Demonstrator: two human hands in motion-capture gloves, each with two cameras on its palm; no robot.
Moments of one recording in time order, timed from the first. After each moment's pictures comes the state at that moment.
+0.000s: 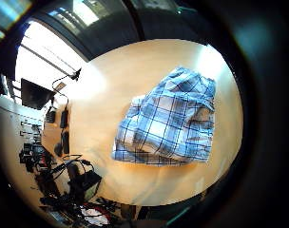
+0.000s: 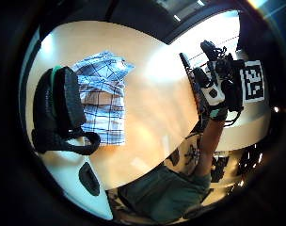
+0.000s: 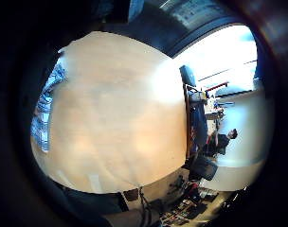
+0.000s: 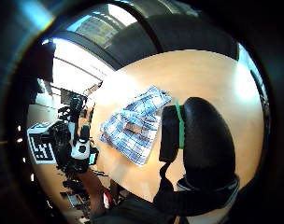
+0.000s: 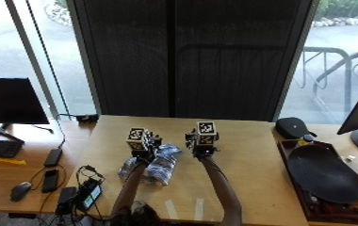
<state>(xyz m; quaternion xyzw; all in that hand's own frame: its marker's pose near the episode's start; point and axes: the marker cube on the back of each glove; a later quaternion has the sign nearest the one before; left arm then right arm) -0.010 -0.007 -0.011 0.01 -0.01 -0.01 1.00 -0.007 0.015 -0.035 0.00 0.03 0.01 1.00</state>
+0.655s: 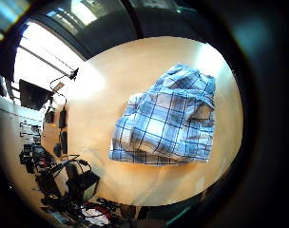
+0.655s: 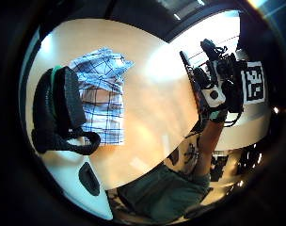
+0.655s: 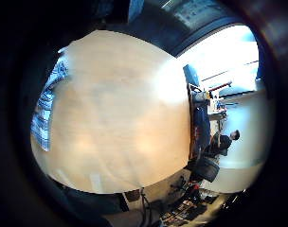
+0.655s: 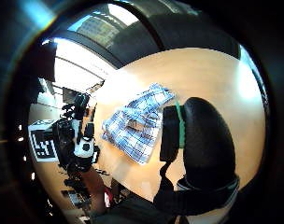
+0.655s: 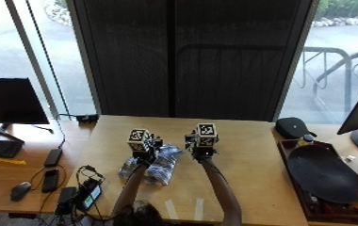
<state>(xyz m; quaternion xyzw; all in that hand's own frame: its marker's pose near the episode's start) -0.002 -0.008 -0.015 0.04 0.01 0.01 1.00 -0.009 0.009 -0.023 0.02 0.02 -0.01 1.00</state>
